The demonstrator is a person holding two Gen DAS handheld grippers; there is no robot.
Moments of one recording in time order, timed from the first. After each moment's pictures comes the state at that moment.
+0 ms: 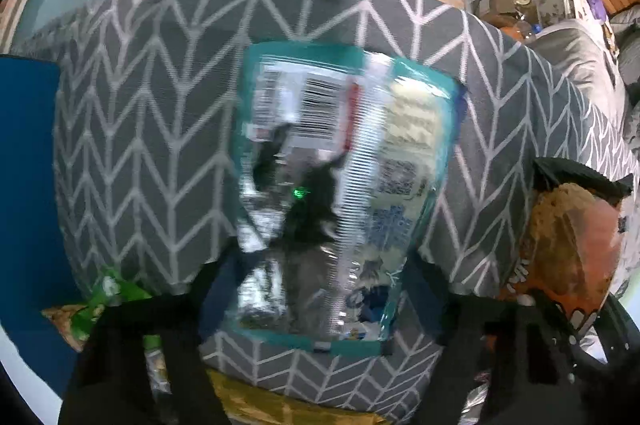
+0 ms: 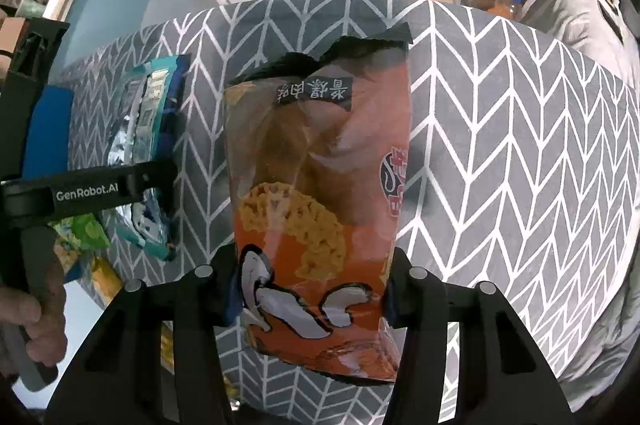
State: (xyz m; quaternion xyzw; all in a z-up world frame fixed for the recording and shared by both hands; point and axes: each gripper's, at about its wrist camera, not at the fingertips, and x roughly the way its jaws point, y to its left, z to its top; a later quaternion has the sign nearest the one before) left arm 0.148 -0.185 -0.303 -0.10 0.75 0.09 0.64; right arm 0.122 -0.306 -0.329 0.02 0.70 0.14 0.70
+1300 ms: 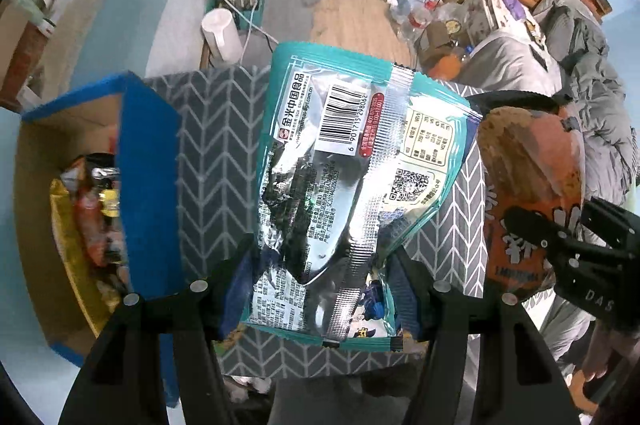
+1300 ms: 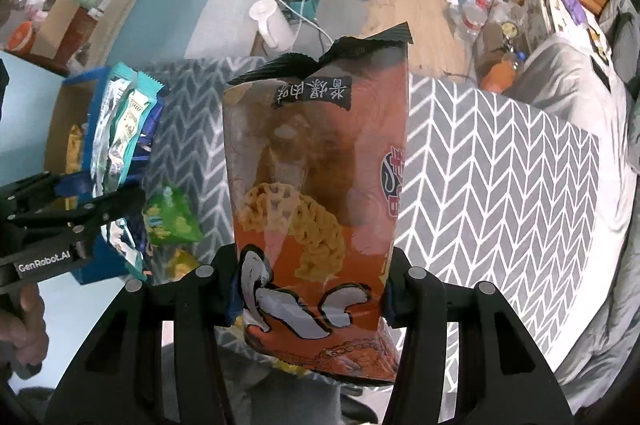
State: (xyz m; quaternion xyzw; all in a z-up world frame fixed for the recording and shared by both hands) left arm 0.076 -0.097 -0.154 -0.06 0.66 -0.01 0.75; right arm 0.088 -0.215 -0.215 -0.02 0.64 0.16 0.75
